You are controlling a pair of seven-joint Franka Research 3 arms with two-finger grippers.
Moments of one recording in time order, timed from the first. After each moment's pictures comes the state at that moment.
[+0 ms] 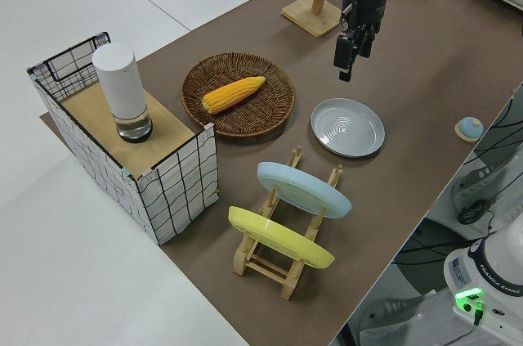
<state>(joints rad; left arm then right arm) 0.03 -0.14 -0.06 -2.04 -0.02 1.70 -0.12 -0.25 -0.12 0.37 -1.63 0.05 1.51 0.17</state>
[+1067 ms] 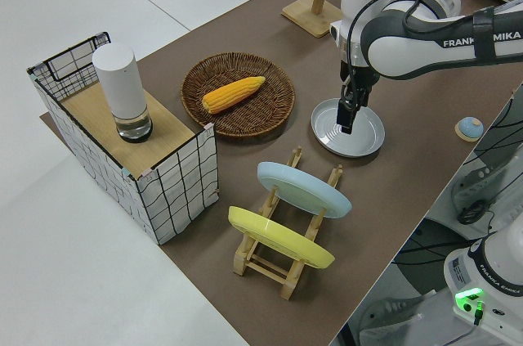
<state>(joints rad) 0.05 -0.20 -0.01 -2.35 -0.05 1.95 -0.12 -0.25 -0.12 0.37 -1.63 0.05 1.51 0.17</state>
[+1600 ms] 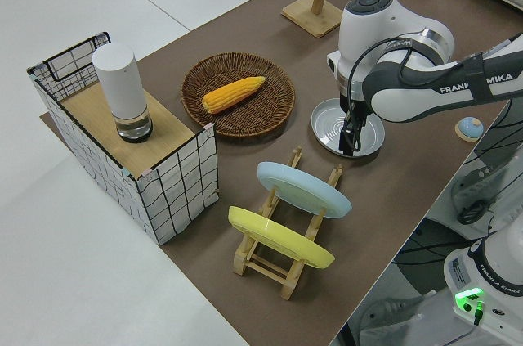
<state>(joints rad) 0.05 -0.20 0.04 -2.51 -0.12 2.12 -0.09 -0.25 -0.12 0.37 -1.63 0.05 1.51 0.17</state>
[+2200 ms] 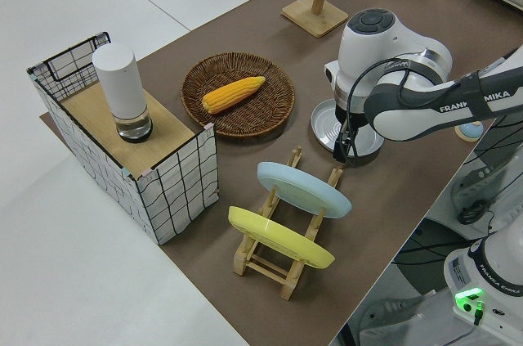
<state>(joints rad) 0.05 -0.19 0.05 -2.56 -0.13 2.25 -0.06 -0.25 -0.12 0.37 -1.63 0.05 1.51 0.17</state>
